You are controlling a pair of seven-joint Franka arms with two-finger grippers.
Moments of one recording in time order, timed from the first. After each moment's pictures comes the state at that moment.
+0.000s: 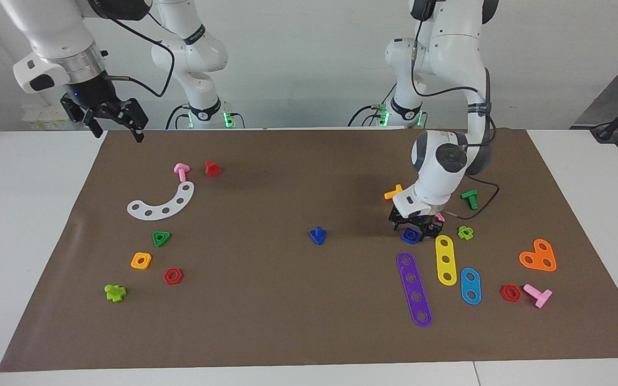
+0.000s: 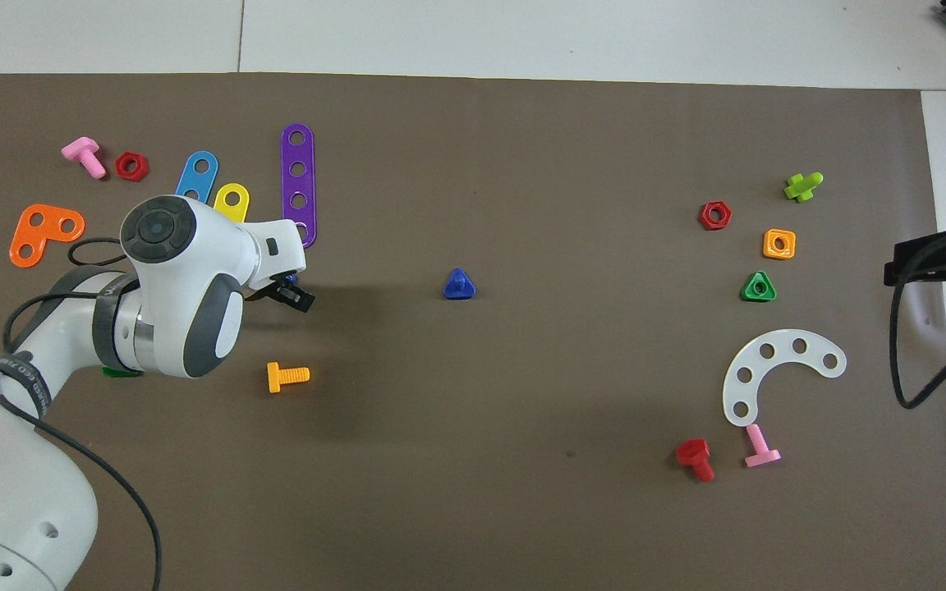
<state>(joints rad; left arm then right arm) -0.31 0.32 0.04 -2.03 -0.05 2.36 0.34 -0.02 -0.05 -0.02 -1.59 -0.02 1.54 0.13</state>
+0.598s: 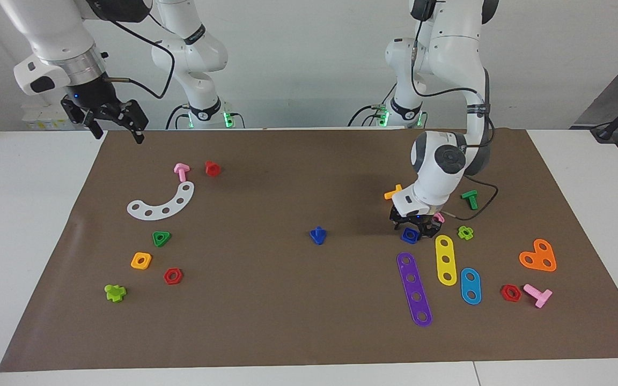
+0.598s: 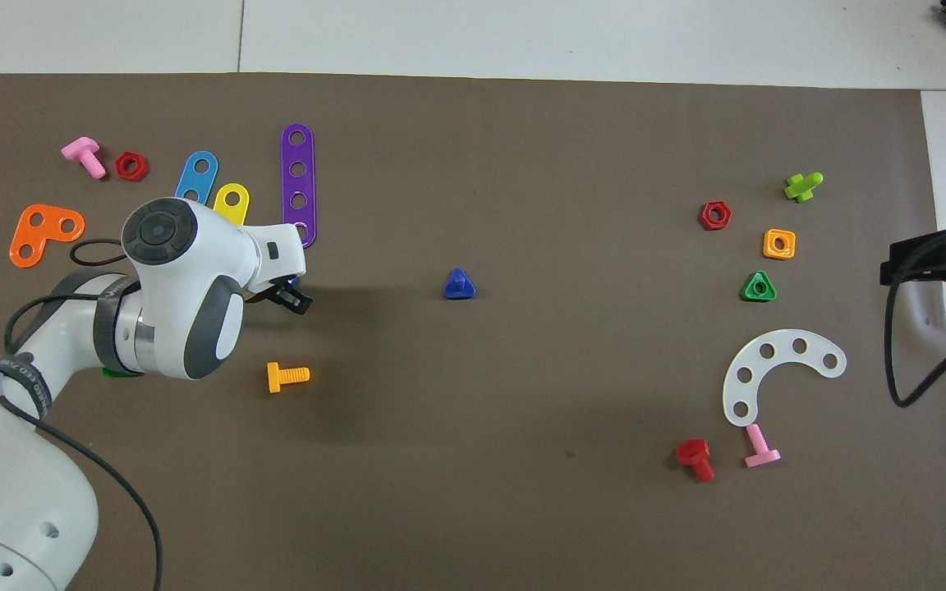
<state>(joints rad) -0.31 0.32 0.04 -2.03 -0.05 2.36 0.38 -0.02 -0.05 -0.02 -1.59 -0.02 1.55 0.13</state>
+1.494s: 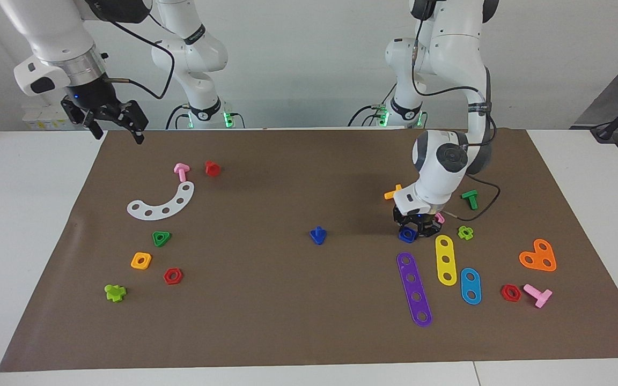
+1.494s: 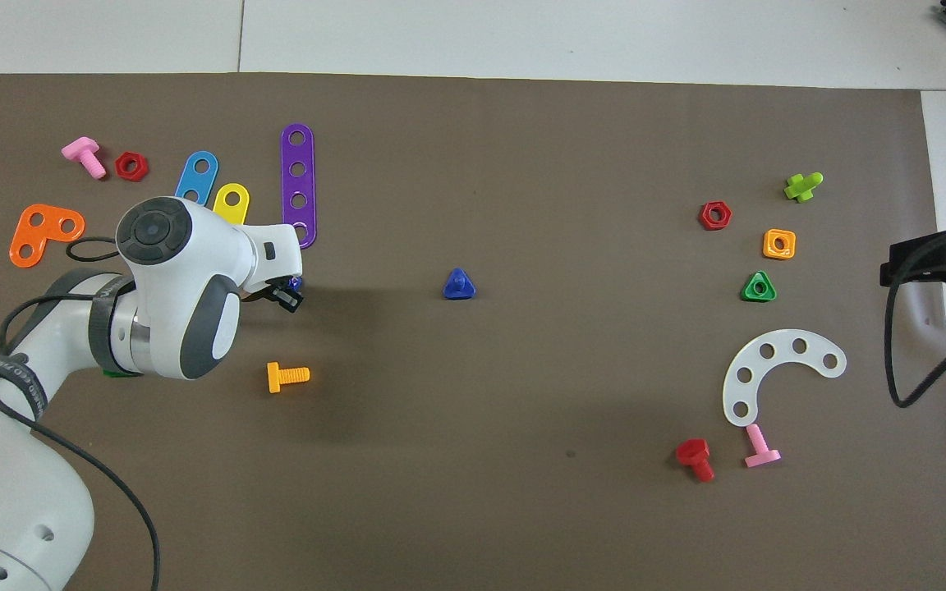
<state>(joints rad) -0.31 0.31 0.05 -2.03 -0.05 2.37 0.41 -0.02 -0.05 -0.02 -1.60 -0.02 1.55 0.13</state>
